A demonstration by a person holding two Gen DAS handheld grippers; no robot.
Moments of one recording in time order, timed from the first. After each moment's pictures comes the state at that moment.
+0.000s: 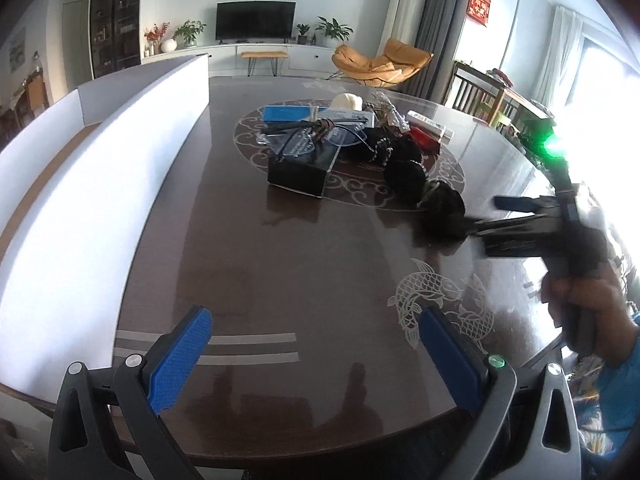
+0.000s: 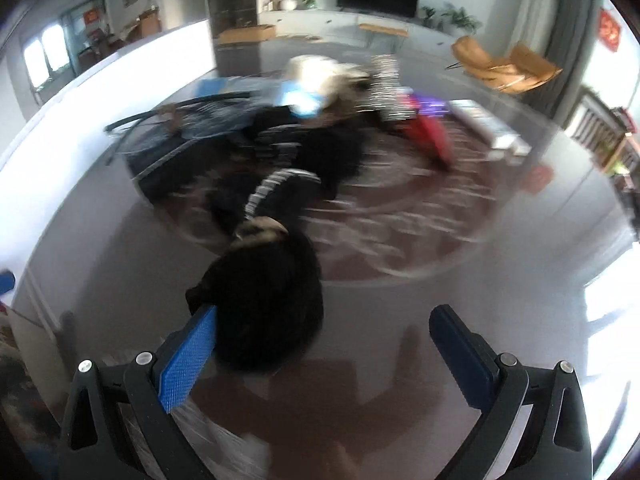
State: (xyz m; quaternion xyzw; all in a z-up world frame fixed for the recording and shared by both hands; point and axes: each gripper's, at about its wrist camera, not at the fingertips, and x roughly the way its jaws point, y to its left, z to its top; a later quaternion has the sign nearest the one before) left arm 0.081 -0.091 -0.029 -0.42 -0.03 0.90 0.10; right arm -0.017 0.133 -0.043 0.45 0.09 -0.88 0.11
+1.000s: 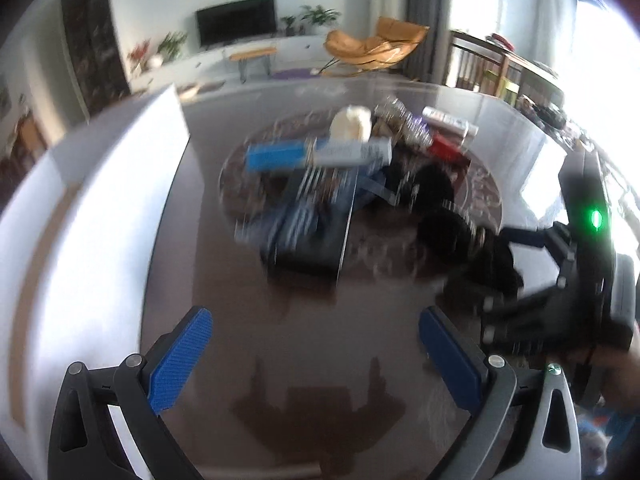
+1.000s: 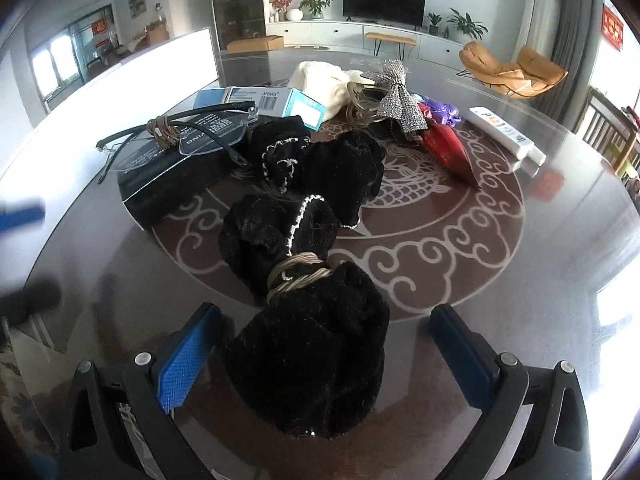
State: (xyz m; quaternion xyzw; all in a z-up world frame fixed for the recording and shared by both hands) left arm -0.018 -0.064 -0.005 -0.43 0.06 0.89 0.09; right arm -0.061 0.098 -0.061 0.45 0.08 -0.88 0.14
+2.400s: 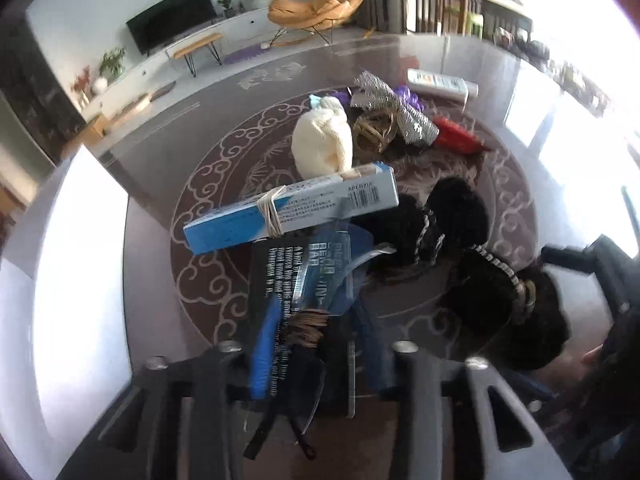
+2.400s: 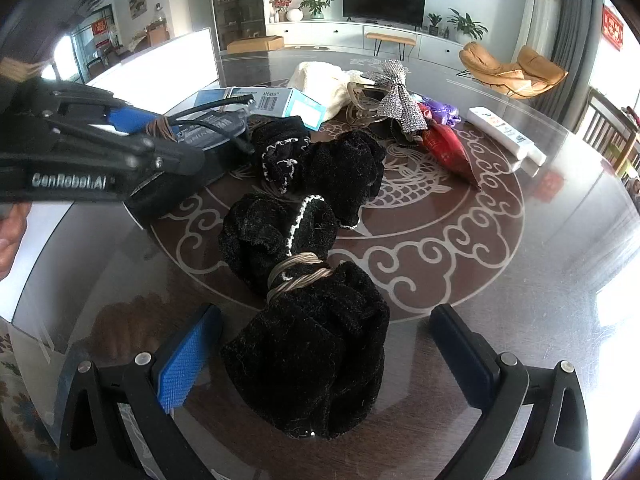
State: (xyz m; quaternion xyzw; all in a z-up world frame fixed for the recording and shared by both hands) left arm -0.118 -0.029 -0.015 -0.49 0.15 0.85 0.14; right arm -0.058 0.096 -0.063 0.45 0.08 -0.88 0.14
